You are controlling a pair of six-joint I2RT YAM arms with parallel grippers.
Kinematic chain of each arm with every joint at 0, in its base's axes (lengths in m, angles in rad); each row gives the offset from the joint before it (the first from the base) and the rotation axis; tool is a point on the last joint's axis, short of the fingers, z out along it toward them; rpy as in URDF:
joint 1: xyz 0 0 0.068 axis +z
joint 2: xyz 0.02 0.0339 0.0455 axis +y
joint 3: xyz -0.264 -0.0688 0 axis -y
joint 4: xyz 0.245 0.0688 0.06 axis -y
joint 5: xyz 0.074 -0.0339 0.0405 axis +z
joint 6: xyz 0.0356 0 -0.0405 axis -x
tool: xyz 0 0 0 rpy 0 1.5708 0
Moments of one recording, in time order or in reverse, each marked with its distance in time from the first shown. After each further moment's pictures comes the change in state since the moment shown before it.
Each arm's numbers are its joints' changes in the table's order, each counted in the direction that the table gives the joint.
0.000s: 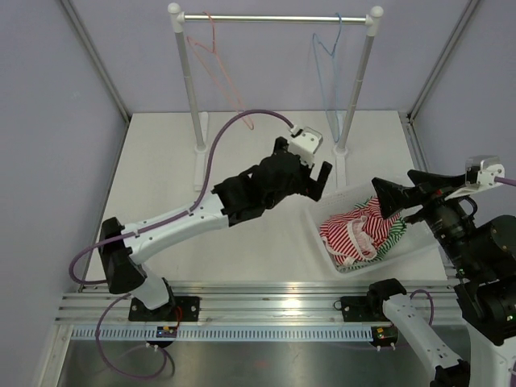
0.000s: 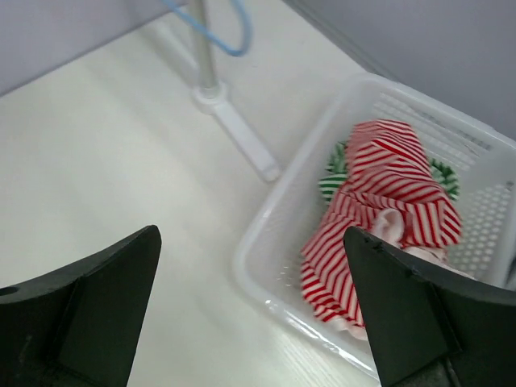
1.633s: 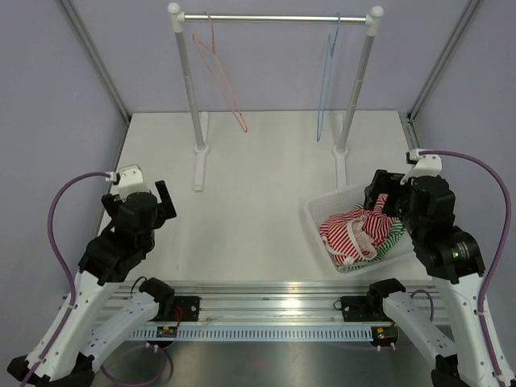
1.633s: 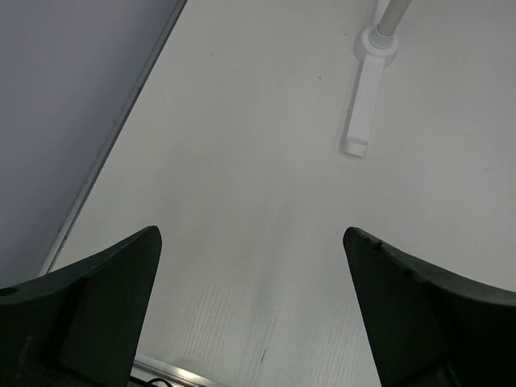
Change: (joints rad) left arm 0.593 -0.985 -0.599 -0.632 0.413 0.195; right arm 0.000 0.123 -0.277 -0.138 -0.346 0.043
